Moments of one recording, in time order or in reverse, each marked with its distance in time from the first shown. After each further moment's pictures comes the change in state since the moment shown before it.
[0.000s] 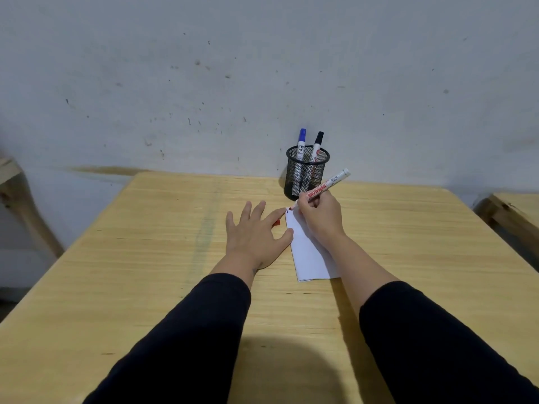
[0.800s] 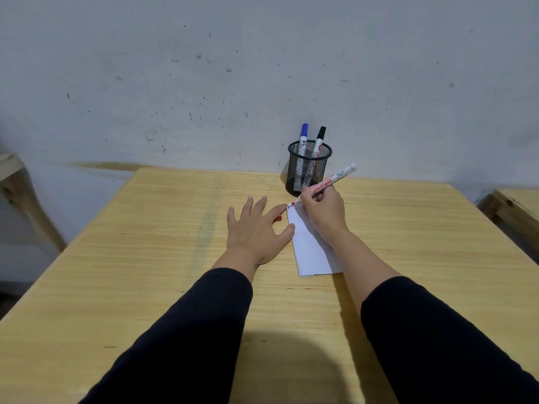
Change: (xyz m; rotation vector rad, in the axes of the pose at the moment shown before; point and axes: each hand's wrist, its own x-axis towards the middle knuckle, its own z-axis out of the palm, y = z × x) left_hand 0.001 -0.001 0.002 -0.001 -0.002 -0.004; right_hand 0.002 0.000 -0.001 0.035 0.014 0.018
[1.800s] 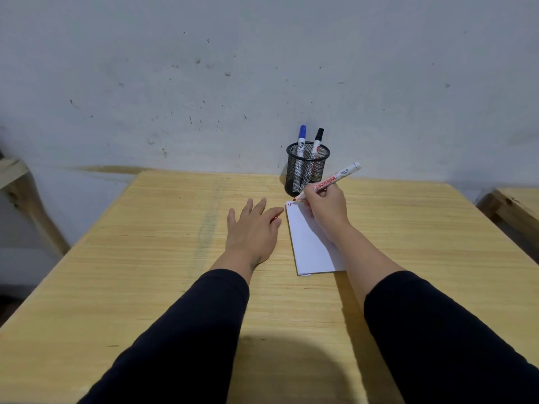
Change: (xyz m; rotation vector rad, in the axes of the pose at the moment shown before) left_hand -0.002 -0.002 -0.003 -0.082 0.015 0.018; right_hand 0.004 -0.005 -0.006 0.135 -0.020 0.122
